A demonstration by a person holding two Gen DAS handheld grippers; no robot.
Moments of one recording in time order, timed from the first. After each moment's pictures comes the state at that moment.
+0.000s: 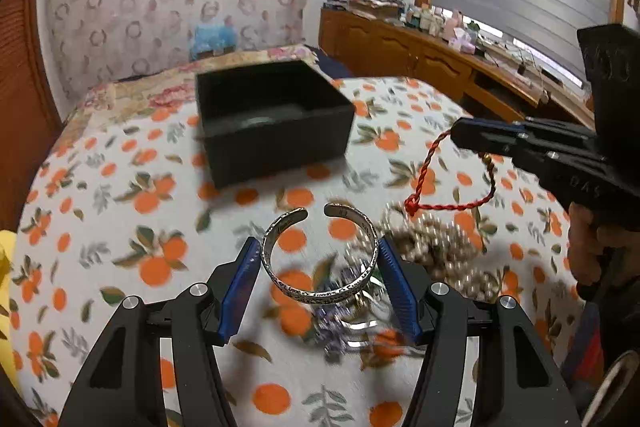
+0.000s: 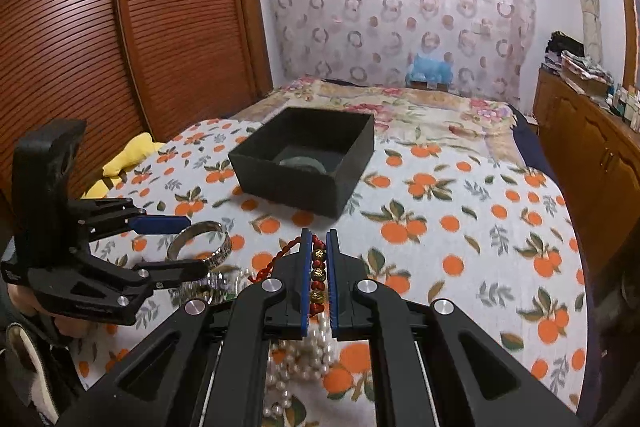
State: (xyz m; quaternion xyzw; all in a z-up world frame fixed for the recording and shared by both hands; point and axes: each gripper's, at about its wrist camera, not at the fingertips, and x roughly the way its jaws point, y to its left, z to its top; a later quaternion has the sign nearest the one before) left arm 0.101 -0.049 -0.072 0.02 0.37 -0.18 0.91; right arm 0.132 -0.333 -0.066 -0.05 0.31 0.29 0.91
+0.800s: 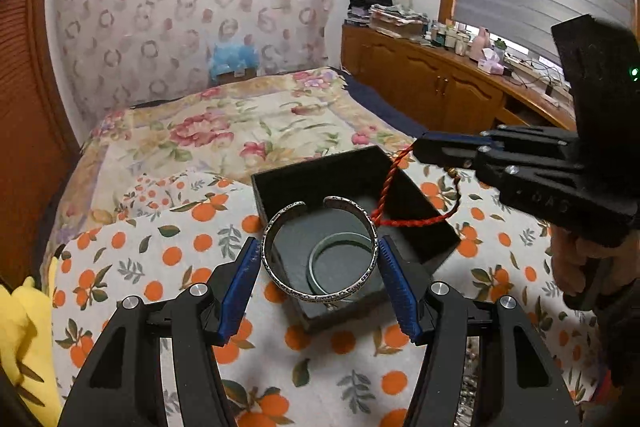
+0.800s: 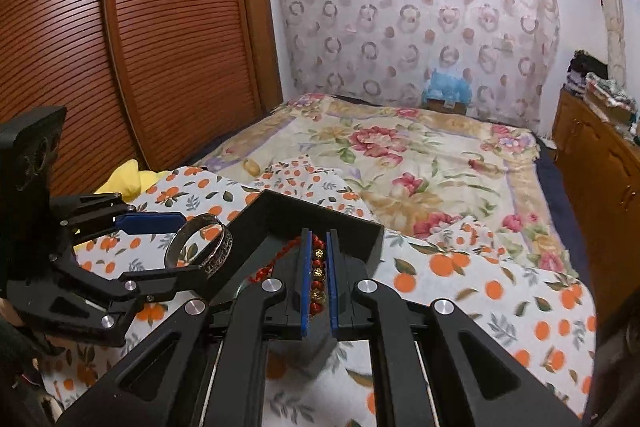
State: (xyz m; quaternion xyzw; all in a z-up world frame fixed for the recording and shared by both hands) left arm 0.211 -0.020 -0.034 0.04 0.35 -0.15 0.92; right arm 0.268 -0.273 -0.043 -0.06 0.30 0.32 0.90
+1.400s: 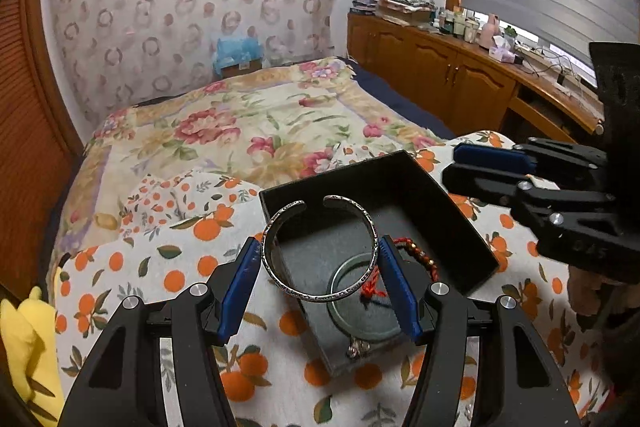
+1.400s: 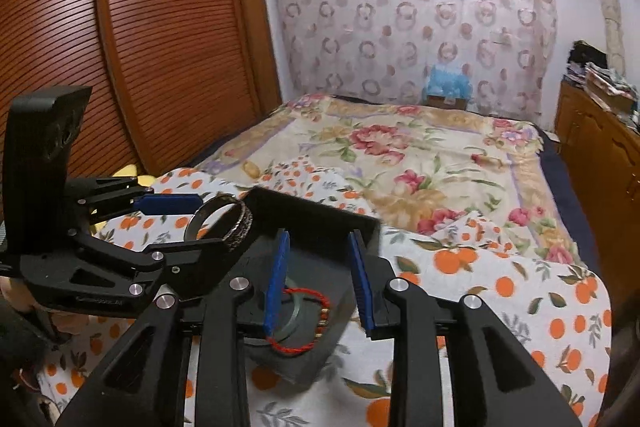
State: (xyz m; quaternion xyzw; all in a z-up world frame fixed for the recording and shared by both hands) left arm 0.250 -0.026 -0.041 0.06 0.37 -0.14 0.92; right arm 0.273 -0.288 -0.057 -0.04 0.30 0.30 0.91
